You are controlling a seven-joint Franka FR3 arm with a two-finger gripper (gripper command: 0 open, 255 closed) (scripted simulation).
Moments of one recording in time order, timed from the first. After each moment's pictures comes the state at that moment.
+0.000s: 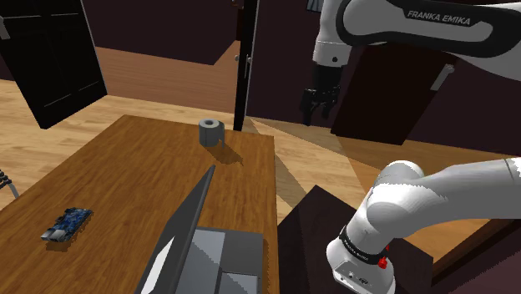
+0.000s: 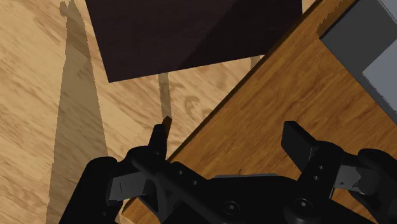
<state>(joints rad) 0.01 -0.81 -0.06 -2.40 -0.03 1.49 0.13</state>
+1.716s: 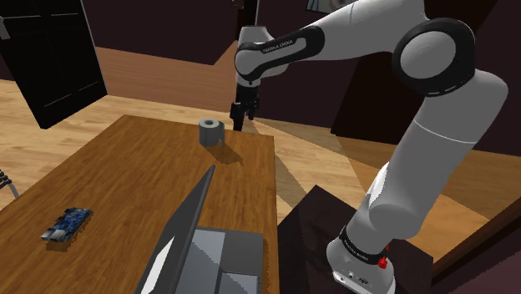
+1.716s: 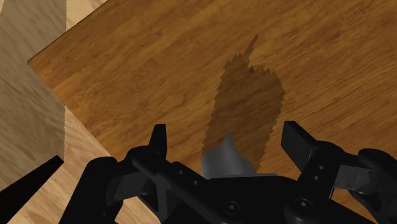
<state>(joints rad) 0.08 0.03 -0.12 -2.03 -0.01 2.05 -0.15</state>
